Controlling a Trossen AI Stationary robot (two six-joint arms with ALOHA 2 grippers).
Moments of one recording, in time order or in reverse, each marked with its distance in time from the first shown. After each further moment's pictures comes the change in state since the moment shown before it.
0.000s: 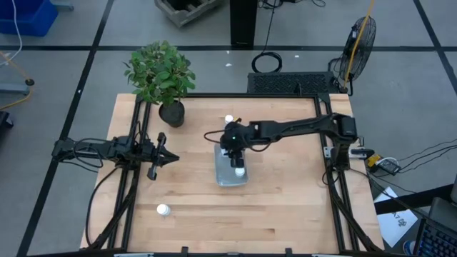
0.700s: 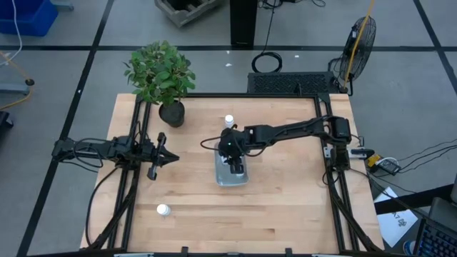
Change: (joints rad) left arm 0.000 0.000 0.000 0.000 0.000 0.000; right arm 0.025 0.063 0.035 -0.040 -0.053 0.002
